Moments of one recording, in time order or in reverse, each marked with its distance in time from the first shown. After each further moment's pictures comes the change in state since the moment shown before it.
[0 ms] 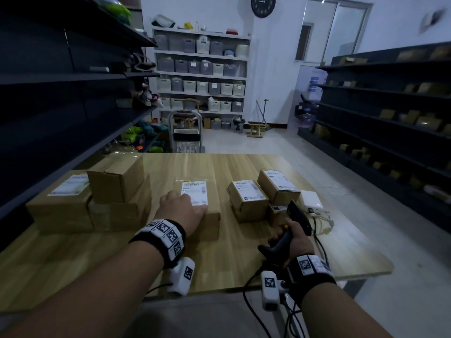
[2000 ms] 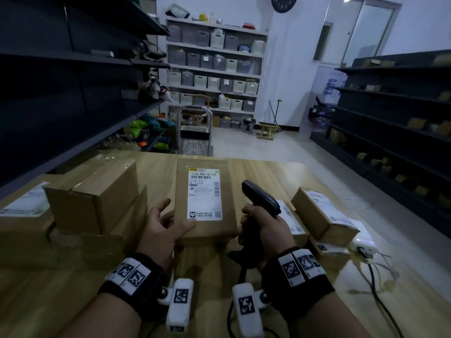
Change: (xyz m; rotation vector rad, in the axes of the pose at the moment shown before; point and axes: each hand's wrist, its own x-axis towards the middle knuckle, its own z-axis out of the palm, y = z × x) left_hand 0.092 -0.066 0.063 -1.549 0.040 -0.115; right_hand 0.014 0.012 0.175 -0.333 -0.368 -0.048
